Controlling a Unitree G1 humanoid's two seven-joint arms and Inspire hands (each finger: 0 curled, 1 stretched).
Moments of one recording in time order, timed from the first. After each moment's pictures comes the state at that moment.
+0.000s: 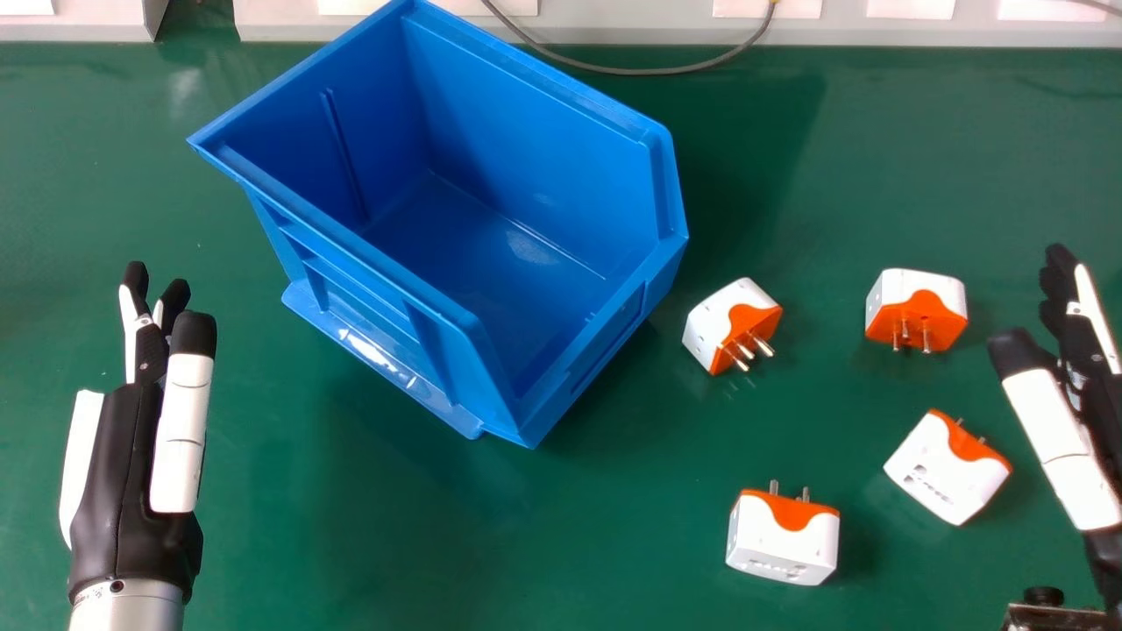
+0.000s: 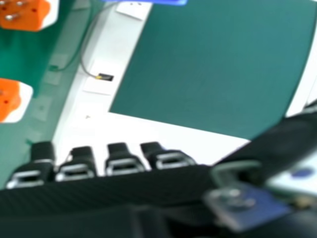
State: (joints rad) left arm 0.30 0.14 0.26 -0.06 -0.08 -0.25 -0.10; right arm 0.46 -0.21 -0.23 -0.38 -0.10 -0.08 0.11
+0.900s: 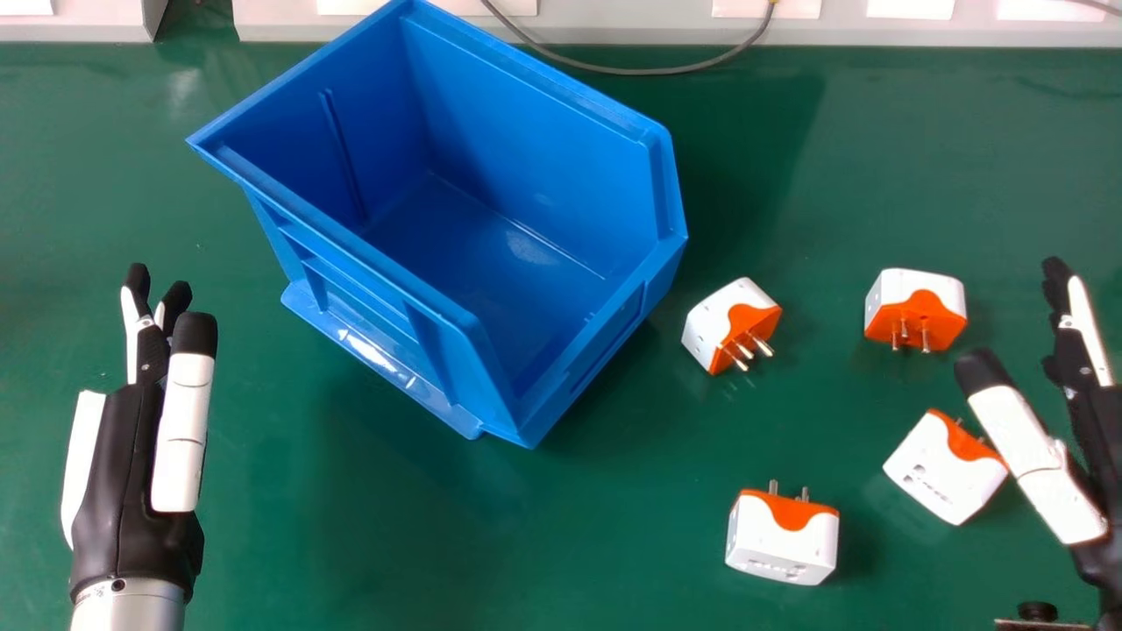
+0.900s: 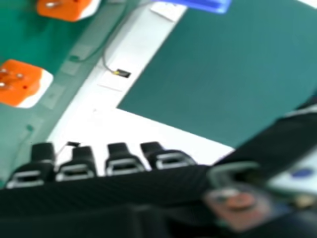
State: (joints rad) left arm 0.30 0.14 0.26 -0.06 -0.08 -0.23 -0.10; right arm 0.49 -0.20 -0.20 -0.41 -0.33 -0.08 0.04
